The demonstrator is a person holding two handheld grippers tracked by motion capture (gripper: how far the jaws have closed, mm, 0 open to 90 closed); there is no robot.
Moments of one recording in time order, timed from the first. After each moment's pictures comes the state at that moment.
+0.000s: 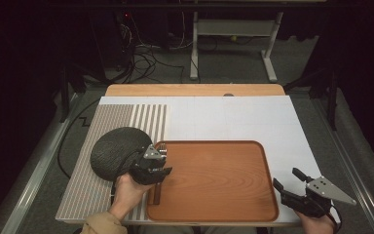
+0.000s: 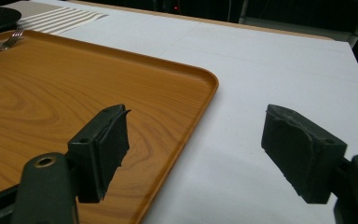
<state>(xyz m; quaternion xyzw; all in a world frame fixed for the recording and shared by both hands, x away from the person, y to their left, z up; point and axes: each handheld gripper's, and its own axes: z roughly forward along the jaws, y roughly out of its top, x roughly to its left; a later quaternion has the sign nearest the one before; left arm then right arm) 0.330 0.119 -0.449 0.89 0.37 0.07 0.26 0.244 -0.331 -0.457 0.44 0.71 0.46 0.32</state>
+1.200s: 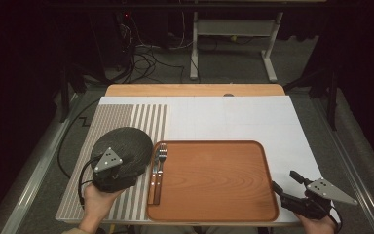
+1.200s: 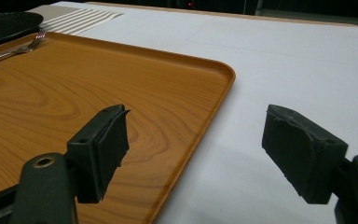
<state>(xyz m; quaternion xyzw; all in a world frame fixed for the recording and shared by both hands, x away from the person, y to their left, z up) 0.300 0.171 -0.416 0.83 0.38 0.15 0.39 0.240 -0.333 -0.458 0.44 0.71 0.47 0.29</state>
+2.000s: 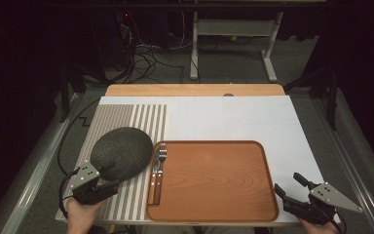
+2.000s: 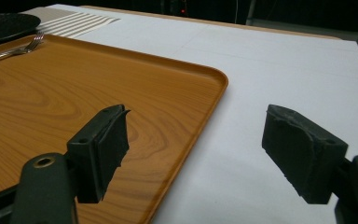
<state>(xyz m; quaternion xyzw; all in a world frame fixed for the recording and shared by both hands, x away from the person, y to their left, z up) 0.260 0.229 -0.422 0.78 0.39 0.20 0.45 0.233 -0.328 -0.456 0.42 0.71 0.48 0.29</state>
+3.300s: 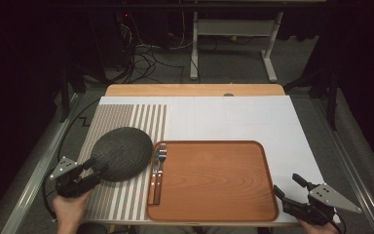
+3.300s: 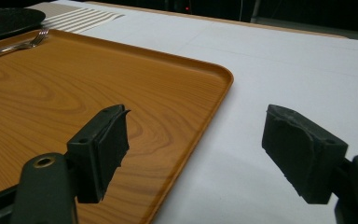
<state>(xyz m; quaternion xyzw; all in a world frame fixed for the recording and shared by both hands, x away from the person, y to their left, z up) 0.256 0.282 -0.448 0.72 0.45 0.21 0.47 0.226 -0.331 -0.455 0.43 0.71 0.47 0.30</state>
